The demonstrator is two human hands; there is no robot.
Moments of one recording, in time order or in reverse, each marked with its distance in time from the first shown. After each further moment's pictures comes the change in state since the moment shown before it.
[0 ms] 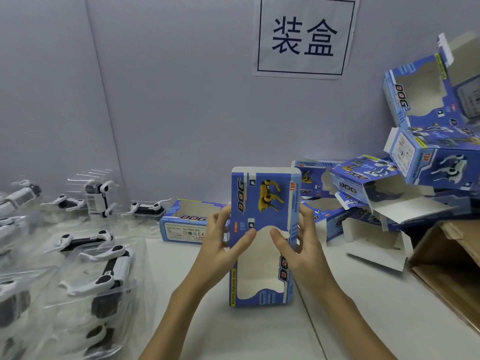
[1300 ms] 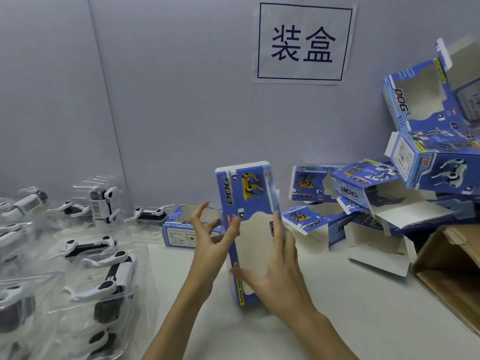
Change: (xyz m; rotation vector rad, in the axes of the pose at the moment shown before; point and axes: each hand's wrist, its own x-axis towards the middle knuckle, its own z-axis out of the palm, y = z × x) left_hand 0.008 -0.007 -0.004 -0.205 0.237 -0.185; right_hand -0.019 -0.001 0.039 -0.476 -0.041 0.015
